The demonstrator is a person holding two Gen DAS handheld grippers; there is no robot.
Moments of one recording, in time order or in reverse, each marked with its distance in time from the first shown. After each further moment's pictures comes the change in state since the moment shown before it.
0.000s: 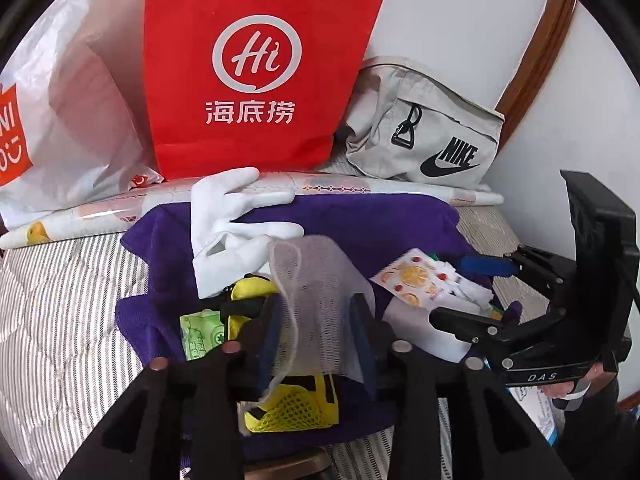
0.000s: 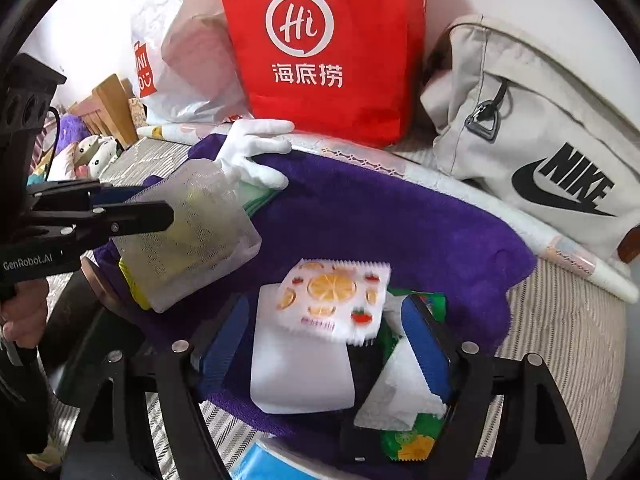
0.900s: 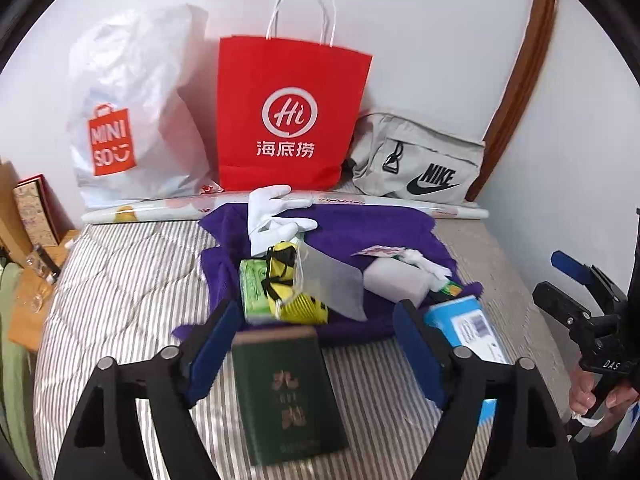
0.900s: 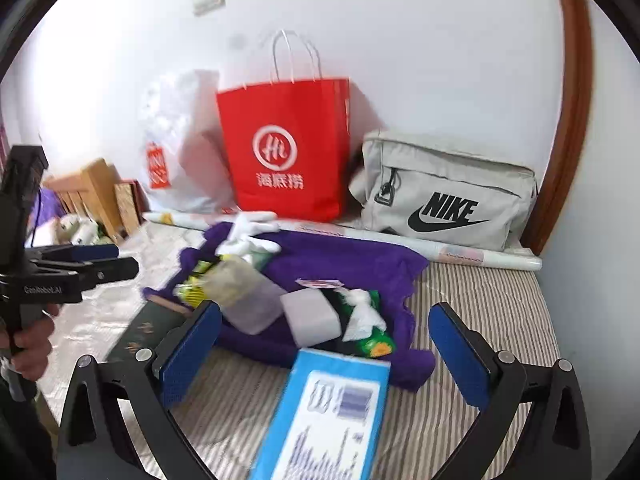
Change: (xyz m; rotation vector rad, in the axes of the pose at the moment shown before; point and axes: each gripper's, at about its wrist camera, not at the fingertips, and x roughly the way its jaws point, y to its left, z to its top) left arm -0.141 -0.025 -0.059 -0.026 -0.129 0.108; right arm -0.169 0.041 -0.072 0.149 -0.347 -0.169
